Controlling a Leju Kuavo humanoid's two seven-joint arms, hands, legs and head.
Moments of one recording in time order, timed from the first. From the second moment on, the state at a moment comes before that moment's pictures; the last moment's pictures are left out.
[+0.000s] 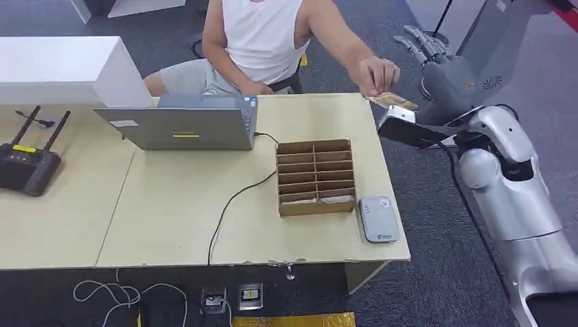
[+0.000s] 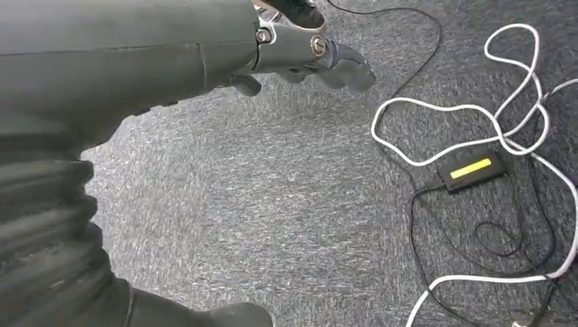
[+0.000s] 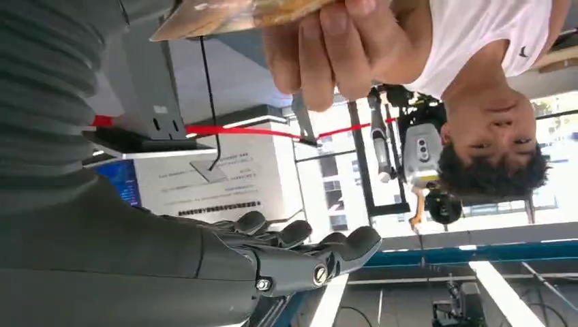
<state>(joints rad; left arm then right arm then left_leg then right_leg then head) -0.17 0.15 -0.15 -0.20 -0.24 0.42 -0.15 -0.82 -0.40 0.49 -1.37 0.89 -0.09 -0.28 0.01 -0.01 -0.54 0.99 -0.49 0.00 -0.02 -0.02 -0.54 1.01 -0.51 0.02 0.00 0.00</state>
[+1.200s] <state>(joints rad) -0.15 0.15 -0.15 -0.20 -0.22 0.44 -0.16 -0.74 -0.38 0.50 -1.33 0.78 -0.02 -0.21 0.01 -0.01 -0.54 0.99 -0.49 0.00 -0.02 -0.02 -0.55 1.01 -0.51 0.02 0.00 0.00</state>
